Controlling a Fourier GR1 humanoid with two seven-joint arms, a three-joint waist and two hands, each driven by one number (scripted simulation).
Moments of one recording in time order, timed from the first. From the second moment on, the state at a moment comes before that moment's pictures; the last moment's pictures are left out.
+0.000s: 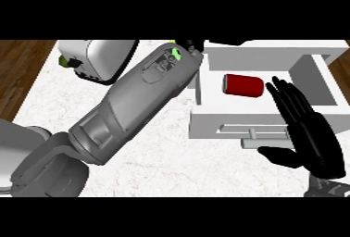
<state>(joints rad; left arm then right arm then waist) -1.44 0.02 -0.59 -0.49 0.67 0.83 -0.05 -0.08 -0.25 0.10 -1.84 0.95 0.01 -0.02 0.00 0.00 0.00</state>
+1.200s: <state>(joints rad) -1.23 0.36 -0.63 -0.95 0.57 0.78 0.23 -0.51 -0.18 -0.05 -1.03 1.20 -0.48 -0.11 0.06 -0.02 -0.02</state>
